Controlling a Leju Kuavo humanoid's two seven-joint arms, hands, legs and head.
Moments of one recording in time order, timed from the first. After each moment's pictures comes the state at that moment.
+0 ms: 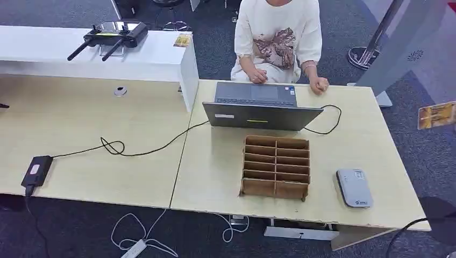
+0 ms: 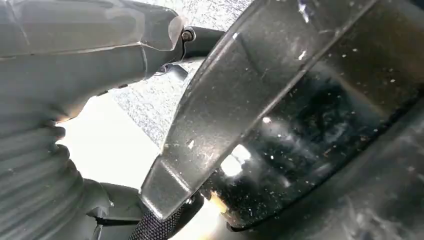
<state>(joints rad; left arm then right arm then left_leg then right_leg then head) -0.04 -0.17 0.71 -0.21 -1.42 -0.24 -0.14 -0.50 -0.89 0.02 -1.11 -0.60 0.62 -0.03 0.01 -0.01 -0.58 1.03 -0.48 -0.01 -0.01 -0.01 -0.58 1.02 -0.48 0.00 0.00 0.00</state>
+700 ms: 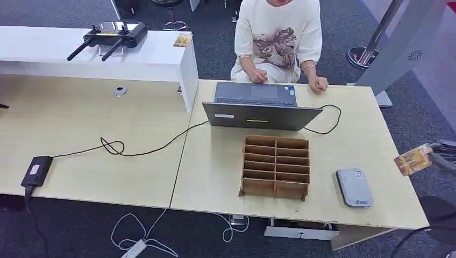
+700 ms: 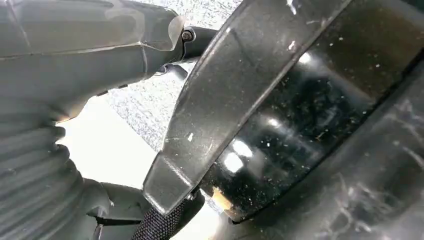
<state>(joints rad) -0.04 -0.17 0.70 -0.21 -1.43 -0.25 -0.15 -0.40 -1.01 0.15 -1.14 -0.60 0.65 0.06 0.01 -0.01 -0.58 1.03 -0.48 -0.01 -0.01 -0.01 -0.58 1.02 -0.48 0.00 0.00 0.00</state>
